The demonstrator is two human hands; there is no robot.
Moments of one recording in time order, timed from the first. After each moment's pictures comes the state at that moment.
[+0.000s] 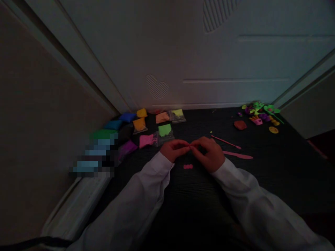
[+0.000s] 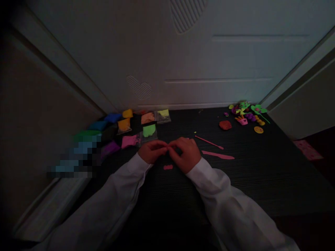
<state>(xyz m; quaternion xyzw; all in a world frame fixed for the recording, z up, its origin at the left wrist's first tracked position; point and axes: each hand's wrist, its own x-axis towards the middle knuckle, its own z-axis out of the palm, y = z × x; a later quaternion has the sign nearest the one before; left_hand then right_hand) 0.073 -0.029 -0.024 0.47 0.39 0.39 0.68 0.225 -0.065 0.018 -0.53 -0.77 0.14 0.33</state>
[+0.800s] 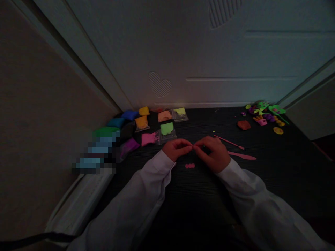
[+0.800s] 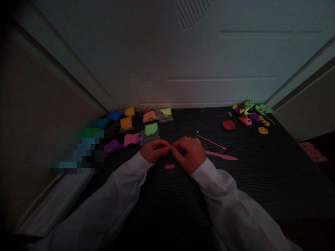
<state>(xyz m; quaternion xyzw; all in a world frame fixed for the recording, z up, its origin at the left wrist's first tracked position) 0.070 -0.028 -0.025 0.51 0.38 0.37 0.68 0.231 -0.064 0.020 -0.52 -0.78 0.16 0.30</state>
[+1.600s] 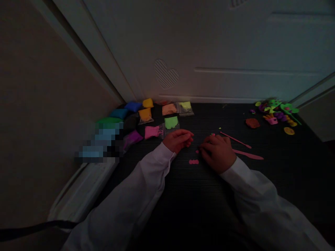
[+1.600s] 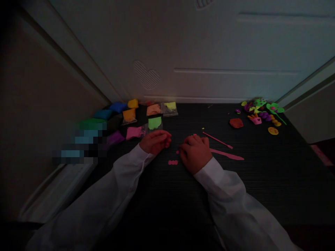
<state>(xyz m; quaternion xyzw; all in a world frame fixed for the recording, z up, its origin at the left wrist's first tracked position) 0.067 -0.023 -0.010 0.34 0.35 0.41 0.77 0.234 -0.068 0.011 -0.54 -0.83 0.05 0.13</state>
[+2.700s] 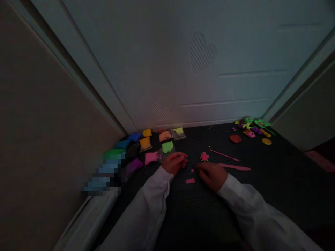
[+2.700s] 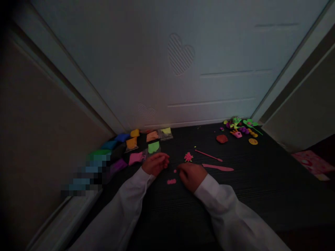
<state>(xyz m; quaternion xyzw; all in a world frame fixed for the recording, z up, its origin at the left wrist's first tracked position) 0.066 -0.022 -0.014 0.36 0.37 0.40 0.76 0.240 -0.082 -0.001 -0.52 -0.81 0.17 0.21</state>
